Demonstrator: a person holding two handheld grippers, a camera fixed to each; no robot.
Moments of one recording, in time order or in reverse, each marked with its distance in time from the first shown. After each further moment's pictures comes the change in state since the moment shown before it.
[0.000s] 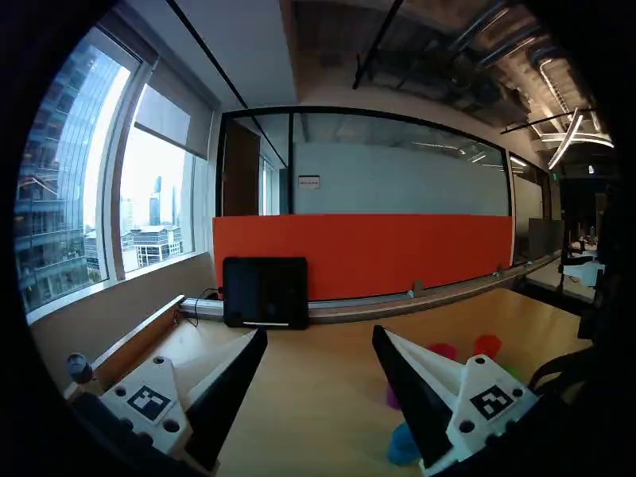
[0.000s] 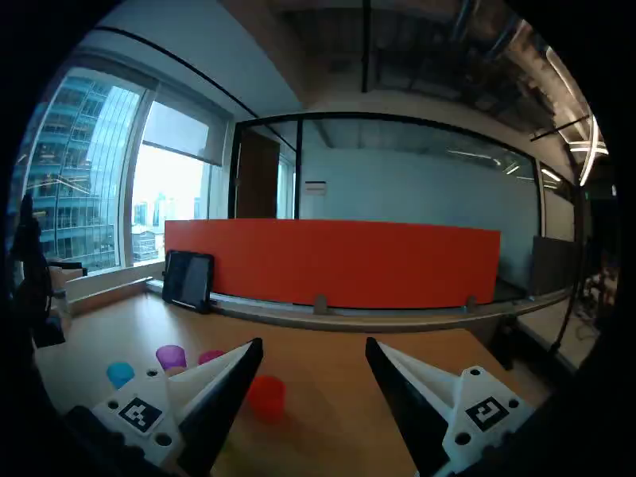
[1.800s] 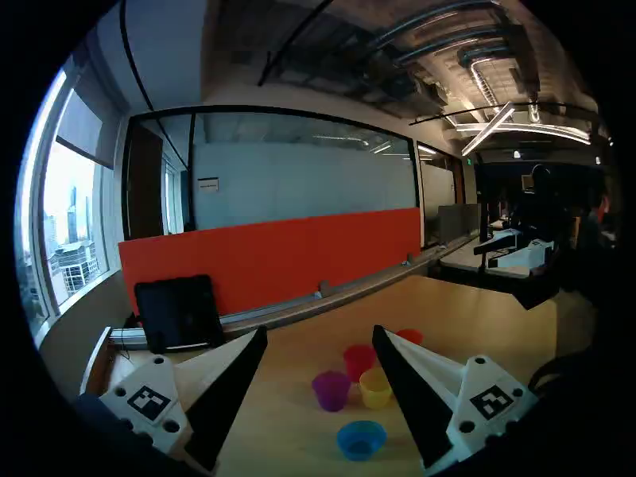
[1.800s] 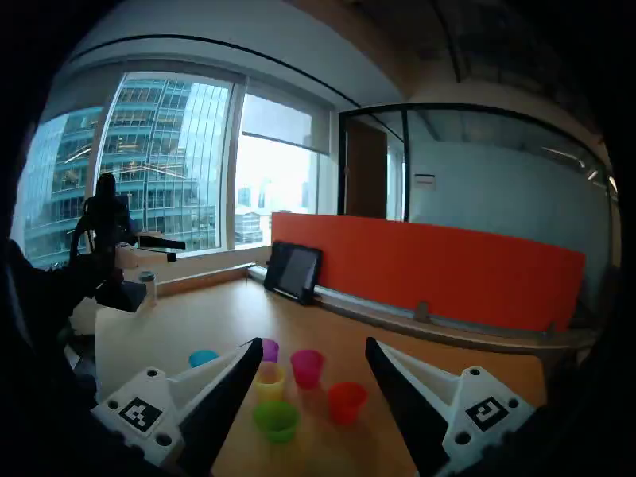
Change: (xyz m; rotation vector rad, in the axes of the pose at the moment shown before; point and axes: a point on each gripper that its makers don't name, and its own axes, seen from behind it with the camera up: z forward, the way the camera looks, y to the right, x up) left arm 0.034 0.080 -0.012 -0.454 -0.031 0.097; right arm 0.020 -0.081 -0.021 0.500 -0.076 -0.088
